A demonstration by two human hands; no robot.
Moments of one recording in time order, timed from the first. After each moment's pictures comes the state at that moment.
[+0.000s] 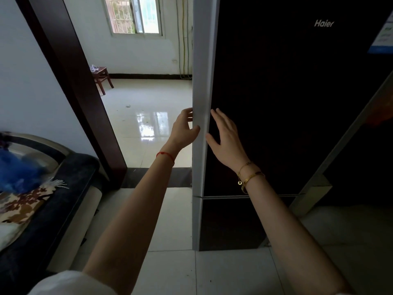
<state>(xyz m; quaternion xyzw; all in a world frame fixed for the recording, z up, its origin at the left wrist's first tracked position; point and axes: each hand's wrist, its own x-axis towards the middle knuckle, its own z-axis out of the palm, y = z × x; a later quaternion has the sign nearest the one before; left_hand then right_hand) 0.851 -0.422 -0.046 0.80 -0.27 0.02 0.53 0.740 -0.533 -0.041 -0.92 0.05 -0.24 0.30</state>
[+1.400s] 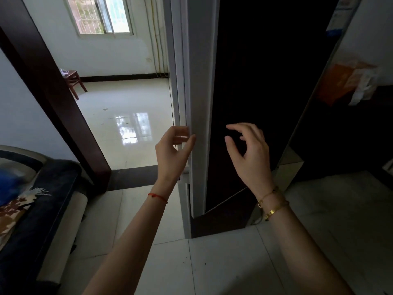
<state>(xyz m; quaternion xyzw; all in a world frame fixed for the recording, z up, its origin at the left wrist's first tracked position) 0.694 -0.392 -0.070 0.72 -0.28 0.15 0.62 0.569 -0.530 -0.043 -0.85 0.10 -0.43 0.28</state>
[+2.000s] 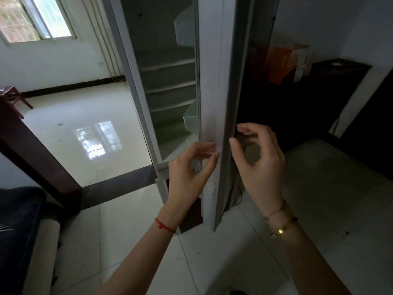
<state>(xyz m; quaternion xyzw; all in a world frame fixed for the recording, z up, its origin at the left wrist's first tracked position) 0.579 -0.398 -0.068 0.64 -0.49 0.06 0.60 0.461 -0.496 -0.036 -0.78 0.16 -0.56 0.24</state>
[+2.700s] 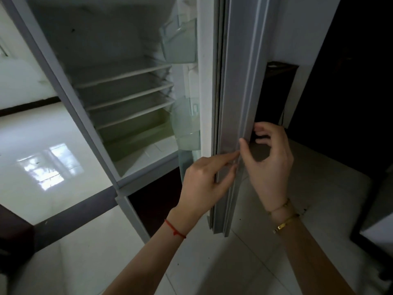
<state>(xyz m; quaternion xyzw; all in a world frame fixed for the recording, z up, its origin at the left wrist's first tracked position) 0.473 -0.472 -0.061 0.55 -0.65 0.08 0.52 0.351 -0.550 -0.034 -0.72 0.30 -0.61 0.13</state>
